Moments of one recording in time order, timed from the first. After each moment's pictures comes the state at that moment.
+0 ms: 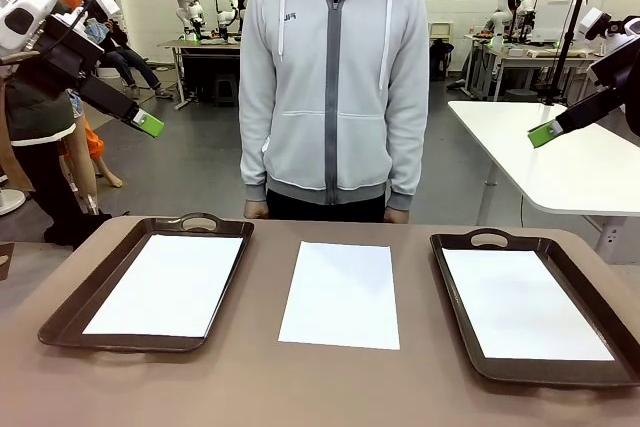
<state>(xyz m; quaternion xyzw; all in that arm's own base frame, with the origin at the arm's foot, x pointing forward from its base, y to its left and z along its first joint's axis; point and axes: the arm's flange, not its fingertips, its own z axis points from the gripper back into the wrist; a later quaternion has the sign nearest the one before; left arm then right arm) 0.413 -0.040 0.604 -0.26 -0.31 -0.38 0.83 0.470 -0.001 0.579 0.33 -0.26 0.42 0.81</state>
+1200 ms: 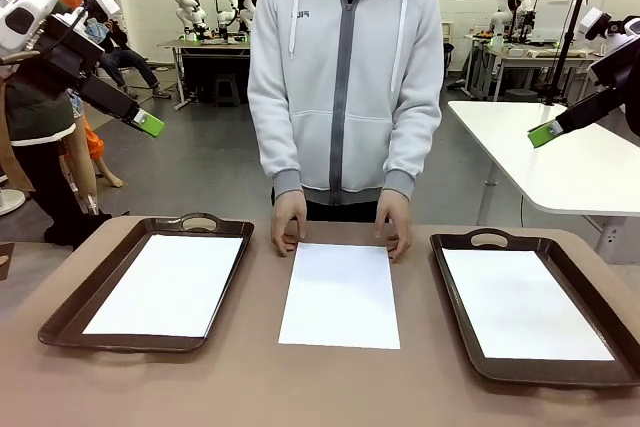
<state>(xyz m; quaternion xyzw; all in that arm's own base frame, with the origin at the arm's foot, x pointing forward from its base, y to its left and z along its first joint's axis) 0.412 -0.041 0.604 -0.26 -0.31 -0.38 0.83 0.470 -0.001 0.579 0.33 -0.26 0.42 0.81</state>
